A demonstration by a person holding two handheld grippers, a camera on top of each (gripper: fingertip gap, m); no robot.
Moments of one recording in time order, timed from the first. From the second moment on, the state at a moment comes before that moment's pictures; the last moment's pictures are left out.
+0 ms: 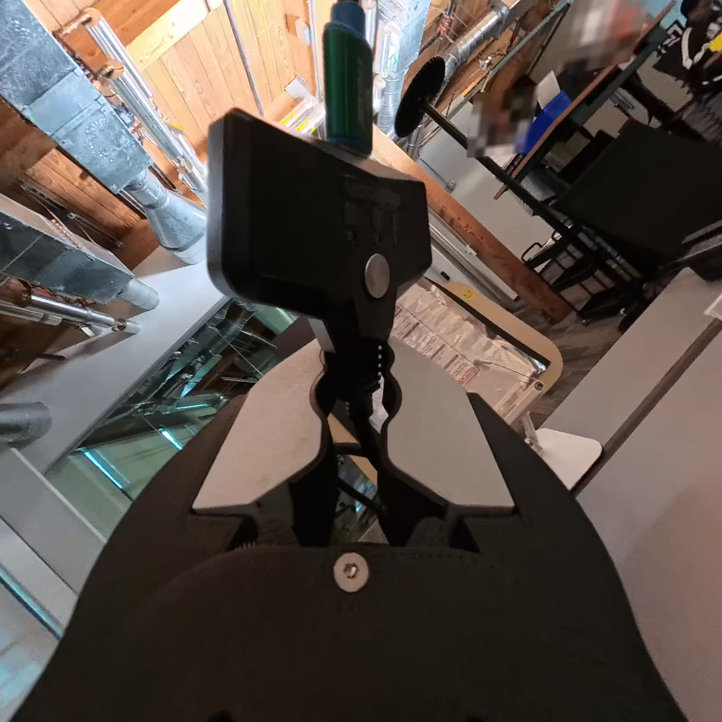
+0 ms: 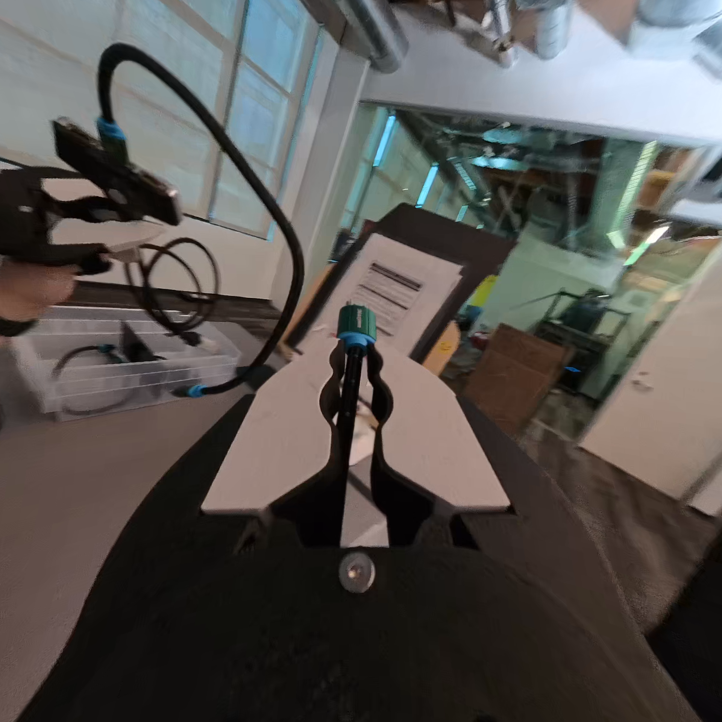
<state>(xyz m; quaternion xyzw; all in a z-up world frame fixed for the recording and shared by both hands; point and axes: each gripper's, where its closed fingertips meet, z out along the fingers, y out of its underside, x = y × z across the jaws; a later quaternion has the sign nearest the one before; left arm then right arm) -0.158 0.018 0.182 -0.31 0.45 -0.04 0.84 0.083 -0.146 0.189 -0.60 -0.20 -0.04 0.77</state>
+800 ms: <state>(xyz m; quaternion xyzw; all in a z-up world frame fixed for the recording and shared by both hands) -0.119 -0.002 0.149 -0.21 0.47 0.16 0.84 -0.089 -0.135 0.161 -0.65 -0.32 0.23 0.66</state>
